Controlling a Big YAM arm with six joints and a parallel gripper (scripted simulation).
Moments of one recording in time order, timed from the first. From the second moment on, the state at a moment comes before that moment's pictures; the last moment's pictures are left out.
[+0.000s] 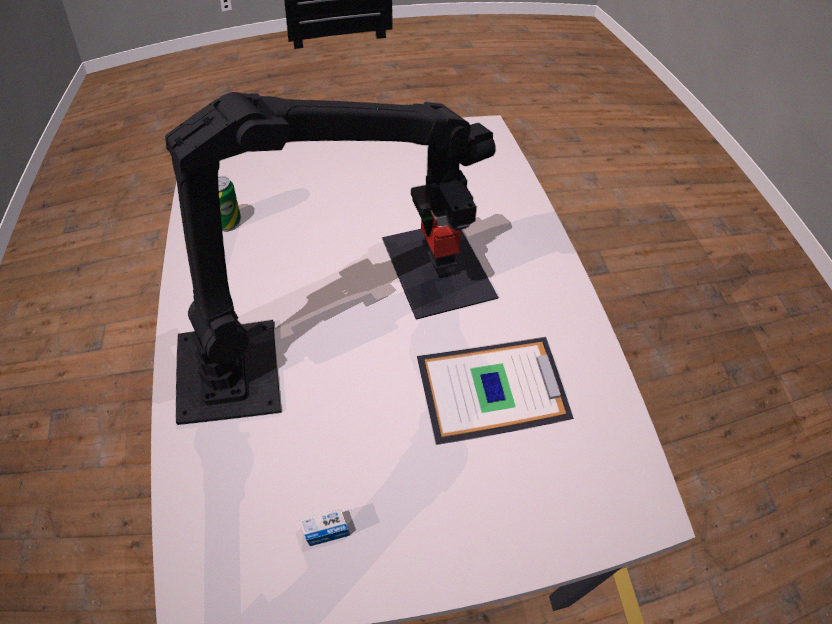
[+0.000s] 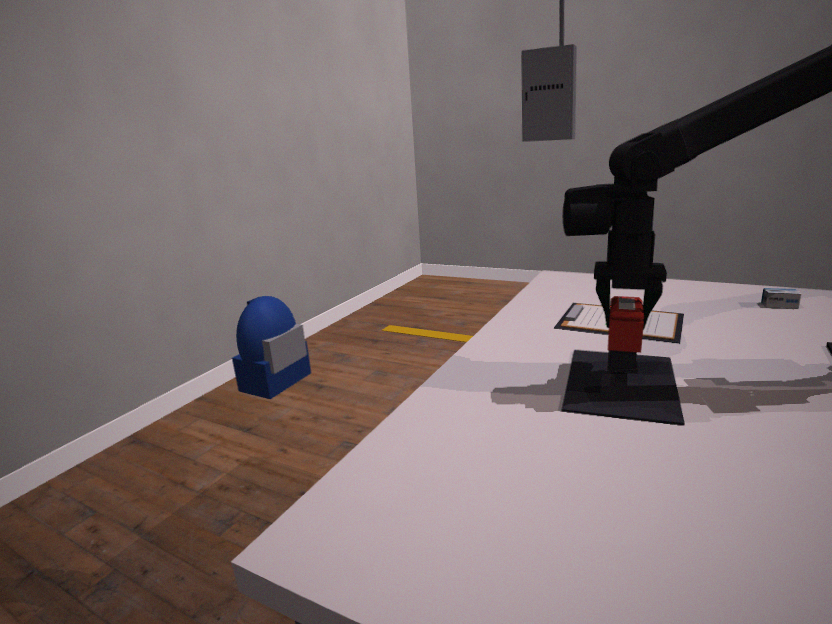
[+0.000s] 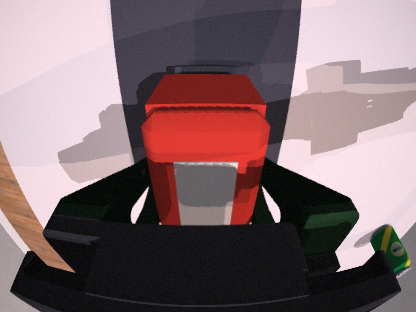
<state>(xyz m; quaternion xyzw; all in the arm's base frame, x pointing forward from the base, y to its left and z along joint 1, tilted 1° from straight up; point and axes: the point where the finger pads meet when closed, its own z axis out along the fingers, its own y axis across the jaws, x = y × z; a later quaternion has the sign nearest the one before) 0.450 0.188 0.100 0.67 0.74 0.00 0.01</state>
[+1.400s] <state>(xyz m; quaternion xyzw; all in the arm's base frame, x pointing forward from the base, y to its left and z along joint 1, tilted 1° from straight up) 0.449 0.188 0.065 0.67 0.74 0.00 0.01</state>
